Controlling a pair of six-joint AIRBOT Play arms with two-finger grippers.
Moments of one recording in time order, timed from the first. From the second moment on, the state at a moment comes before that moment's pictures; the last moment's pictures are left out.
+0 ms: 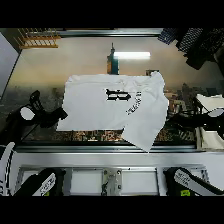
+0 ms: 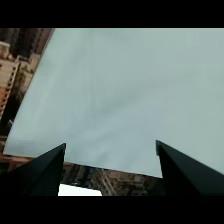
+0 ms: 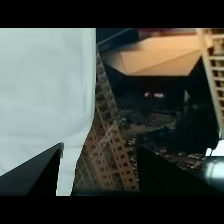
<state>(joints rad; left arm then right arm) 0.13 -1.01 0.65 1.25 -0.90 -1.73 -0.47 -1.22 0.68 -1.01 1.06 1.23</state>
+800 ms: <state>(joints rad) 0.24 -0.93 0.43 1.22 -0.82 -1.95 -0.33 -1.33 0.62 -0.85 0.87 1.18</state>
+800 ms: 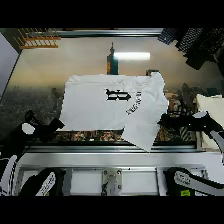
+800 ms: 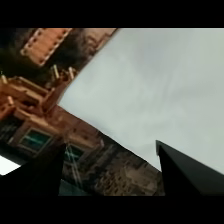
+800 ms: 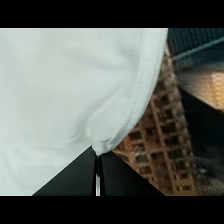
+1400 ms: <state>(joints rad) 0.13 -1.20 0.54 1.09 -0.67 -1.97 -0.33 -1.32 0.62 -0.85 0.86 1.17</state>
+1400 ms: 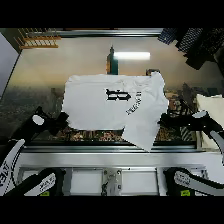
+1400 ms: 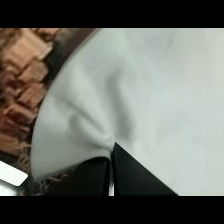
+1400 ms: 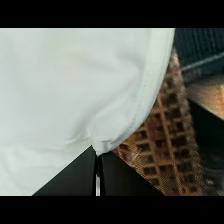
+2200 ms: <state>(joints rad) 0.24 -0.60 1.29 1.08 -0.68 -1.78 -0.33 -0.80 1.42 -0.88 0.98 1.17</state>
